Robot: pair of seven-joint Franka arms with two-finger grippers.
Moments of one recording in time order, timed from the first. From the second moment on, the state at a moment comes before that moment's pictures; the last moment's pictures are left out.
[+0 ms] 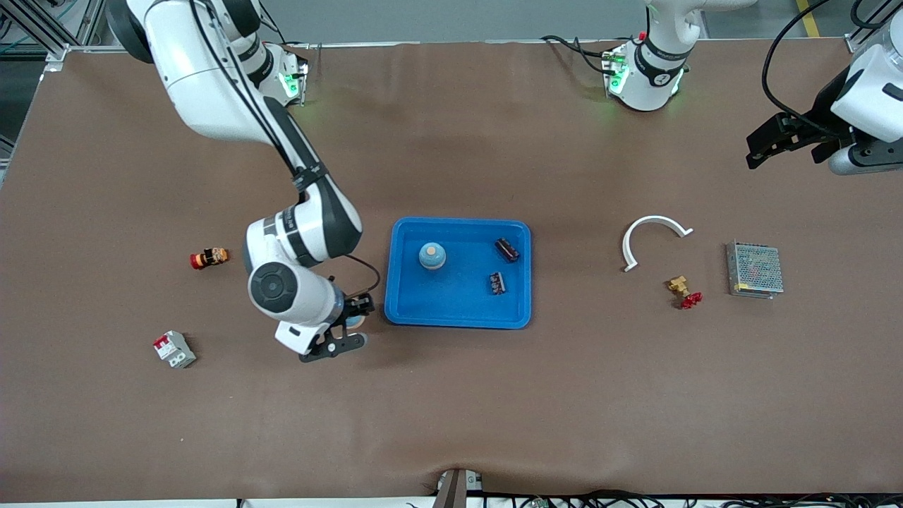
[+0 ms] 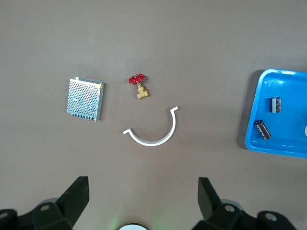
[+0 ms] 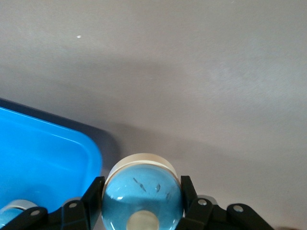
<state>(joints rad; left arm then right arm) -0.03 -0.07 -0.09 -1.58 0.01 1.49 -0.19 0.45 0.78 -0.03 -1.34 0.14 2.05 0.14</state>
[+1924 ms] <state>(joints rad) -0.03 -0.07 -0.09 -1.58 0.01 1.49 -0.19 0.67 0.88 -0.03 -1.37 0.14 2.32 0.56</state>
